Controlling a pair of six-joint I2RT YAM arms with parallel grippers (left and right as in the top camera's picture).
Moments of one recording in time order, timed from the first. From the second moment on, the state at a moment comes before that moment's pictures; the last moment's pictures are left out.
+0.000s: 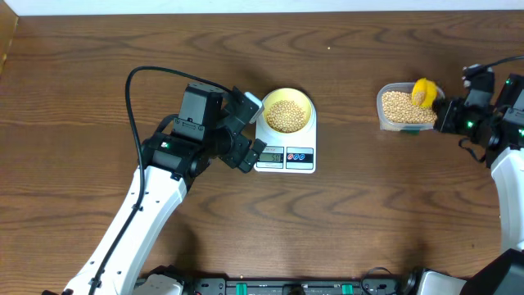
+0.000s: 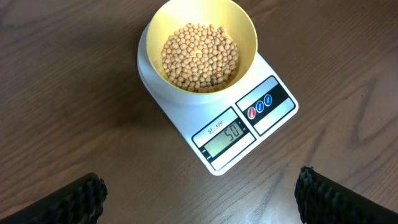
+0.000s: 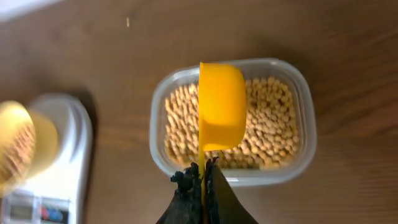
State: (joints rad) left arm -0.34 1.31 1.09 -0.71 0.26 0.28; right arm -0.33 1.44 1.06 -0.53 -0.46 -0.12
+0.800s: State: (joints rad) left arm -0.34 1.31 1.09 -0.71 0.26 0.28; right arm -0.06 1.44 1.06 -0.53 0.13 -0.40
